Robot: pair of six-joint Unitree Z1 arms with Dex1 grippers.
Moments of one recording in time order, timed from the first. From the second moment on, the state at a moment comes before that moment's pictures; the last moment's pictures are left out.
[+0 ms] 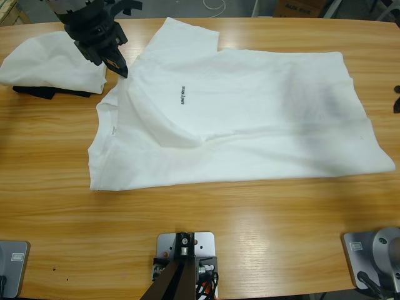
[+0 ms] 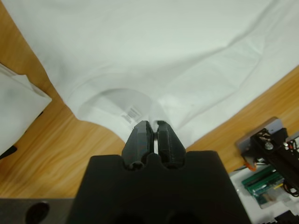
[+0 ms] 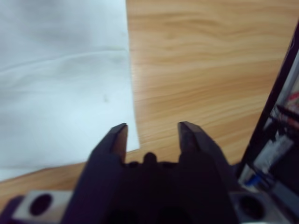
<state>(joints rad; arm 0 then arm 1) -0.65 2.20 -2.22 1.51 -0.11 0.04 0.13 1.64 -1.20 1.07 -0.32 0.10</state>
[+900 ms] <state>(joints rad) -0.72 2.16 -2.08 1.51 -0.17 -0.07 0.60 1.42 -0.89 0.50 0.50 0.41</state>
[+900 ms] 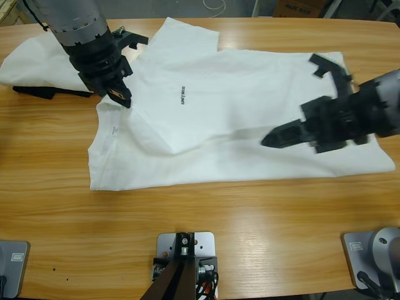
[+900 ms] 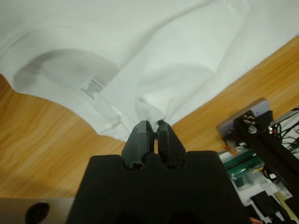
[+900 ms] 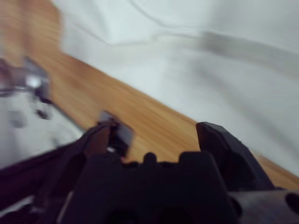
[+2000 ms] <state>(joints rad) -0.67 2.16 -2.17 1.51 -0.17 -0.10 0.72 1.98 -0.37 -1.06 0.58 1.04</state>
